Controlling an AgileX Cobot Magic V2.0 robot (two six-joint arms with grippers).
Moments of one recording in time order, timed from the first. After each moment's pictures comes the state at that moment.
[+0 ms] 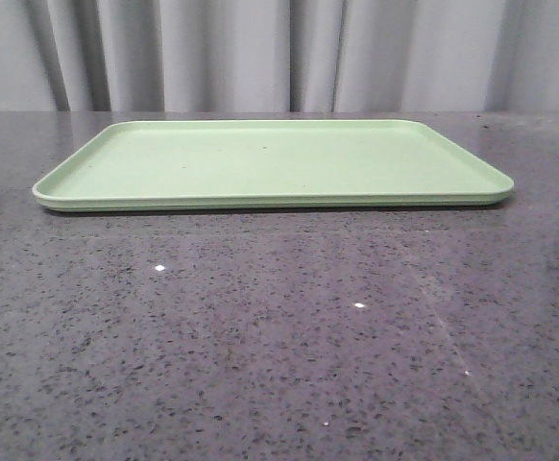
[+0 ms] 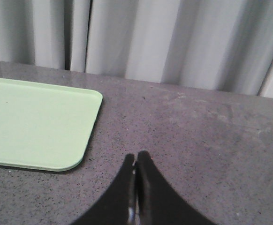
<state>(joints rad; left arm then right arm) -0.03 0.22 -0.60 -0.19 0.56 -0.02 0.09 0.24 -0.49 -0.03 0.45 -0.03</state>
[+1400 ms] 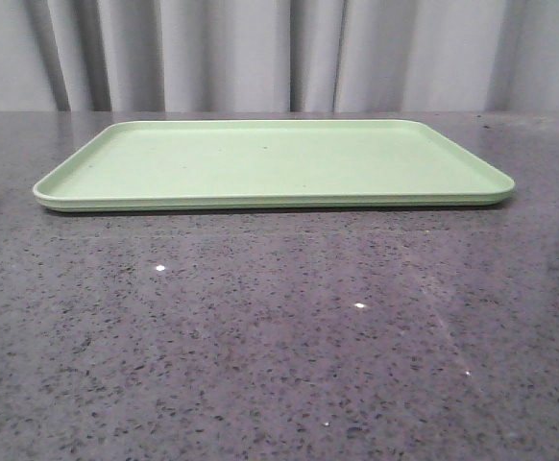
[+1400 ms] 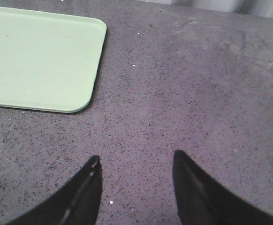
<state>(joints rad) -0.03 0.63 -1.00 -0.19 1.16 0.02 0.09 0.47 -0.82 0.00 0.90 -0.03</state>
